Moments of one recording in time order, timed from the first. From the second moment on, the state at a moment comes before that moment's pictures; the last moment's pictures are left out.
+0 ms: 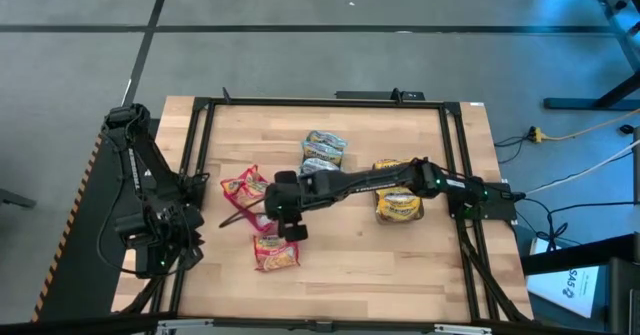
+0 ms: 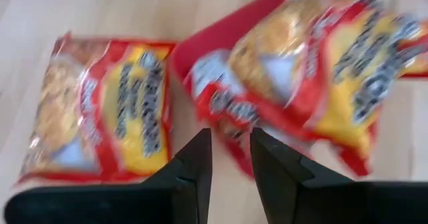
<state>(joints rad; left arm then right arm) -1.28 1.13 0.84 -1.17 -0.39 -1.98 0.16 2.41 2.36 -0.91 0.06 -0.11</state>
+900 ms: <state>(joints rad) -1.28 1.13 0.84 -1.16 -0.38 -1.99 0.16 2.48 2.33 -0.89 0.06 -0.19</state>
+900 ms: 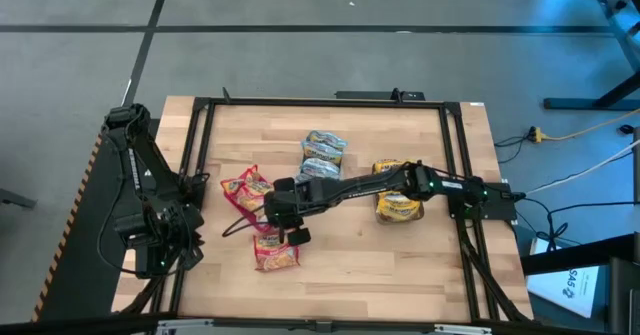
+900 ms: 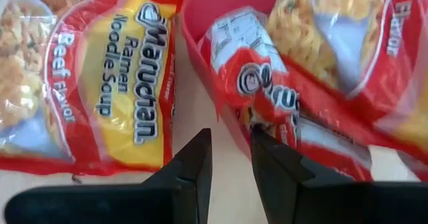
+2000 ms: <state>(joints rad) -1.28 1.13 0.84 -1.16 -0.38 -1.99 0.16 2.52 2.33 -0.81 0.04 0.12</state>
